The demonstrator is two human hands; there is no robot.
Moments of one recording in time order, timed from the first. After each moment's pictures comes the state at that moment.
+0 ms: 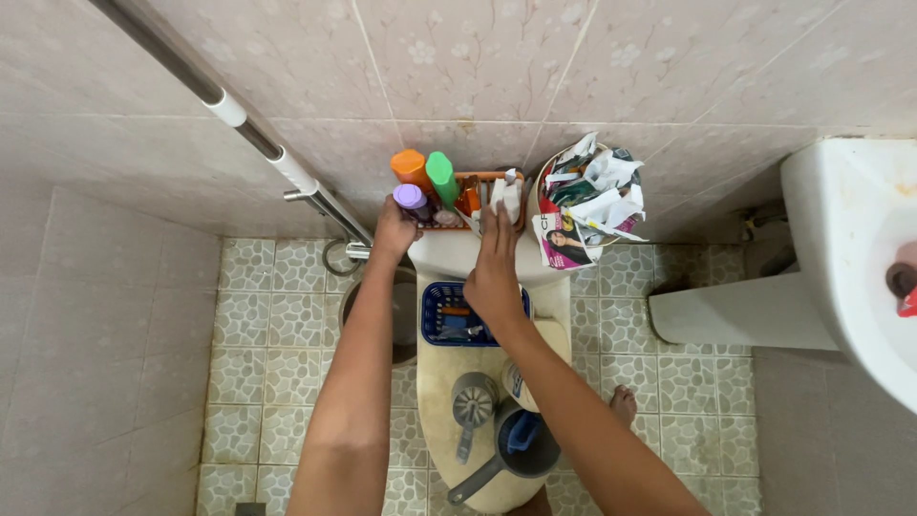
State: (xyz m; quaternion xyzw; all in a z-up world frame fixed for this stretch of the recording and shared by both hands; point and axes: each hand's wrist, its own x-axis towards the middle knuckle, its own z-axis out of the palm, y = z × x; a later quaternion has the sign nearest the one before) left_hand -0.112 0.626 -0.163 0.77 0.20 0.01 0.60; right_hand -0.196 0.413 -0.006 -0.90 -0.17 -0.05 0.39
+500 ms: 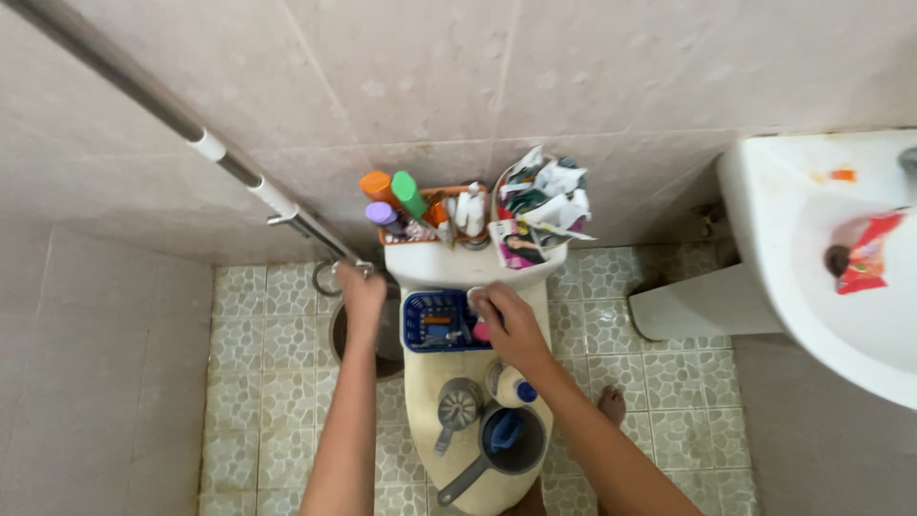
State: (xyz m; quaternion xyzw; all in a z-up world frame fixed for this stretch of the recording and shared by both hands) left_hand -0.214 0.616 -0.173 0.86 0.28 0.16 0.39; right_hand -0.258 0.315 0.023 -0.81 -0.17 0.01 0.56
